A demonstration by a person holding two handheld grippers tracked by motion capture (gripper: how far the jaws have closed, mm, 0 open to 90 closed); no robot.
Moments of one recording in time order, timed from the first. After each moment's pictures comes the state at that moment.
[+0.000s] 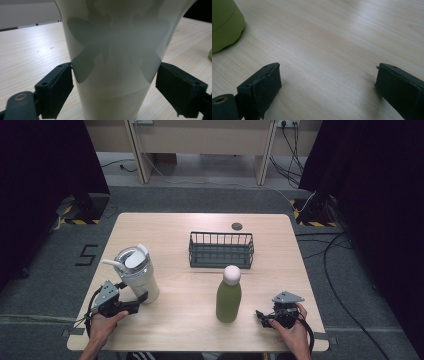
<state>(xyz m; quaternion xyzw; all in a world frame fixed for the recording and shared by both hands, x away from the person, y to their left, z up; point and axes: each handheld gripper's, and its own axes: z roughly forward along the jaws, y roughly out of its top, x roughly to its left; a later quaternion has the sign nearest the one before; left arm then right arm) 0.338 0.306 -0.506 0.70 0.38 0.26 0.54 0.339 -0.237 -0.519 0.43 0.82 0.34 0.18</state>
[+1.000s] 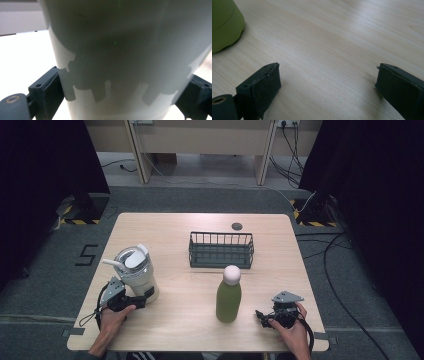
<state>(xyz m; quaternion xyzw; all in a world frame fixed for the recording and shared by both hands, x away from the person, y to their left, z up) 0.359 0.294 -0.520 0.68 0.38 0.26 0.57 0.340 -0.236 -0.519 0.43 0.82 0.34 0.18</state>
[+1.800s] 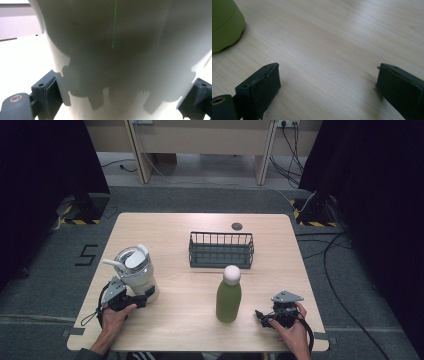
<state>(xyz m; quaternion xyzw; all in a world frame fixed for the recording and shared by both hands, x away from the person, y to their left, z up) 0.360 0.292 -0.519 0.68 0.37 0.27 0.57 0.341 -0.236 -0.519 0.43 0.82 0.34 0.18</state>
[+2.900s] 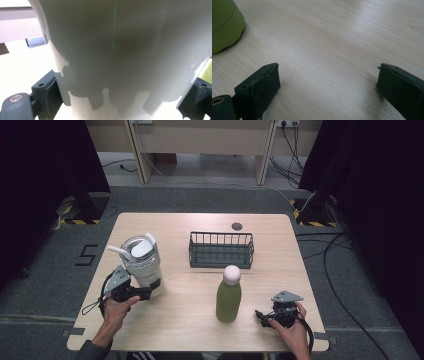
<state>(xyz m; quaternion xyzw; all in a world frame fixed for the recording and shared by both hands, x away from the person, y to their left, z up) 0.372 0.271 -0.475 0.70 0.35 0.25 0.57 0.341 -0.235 -0.519 0.43 0.82 0.34 0.18</state>
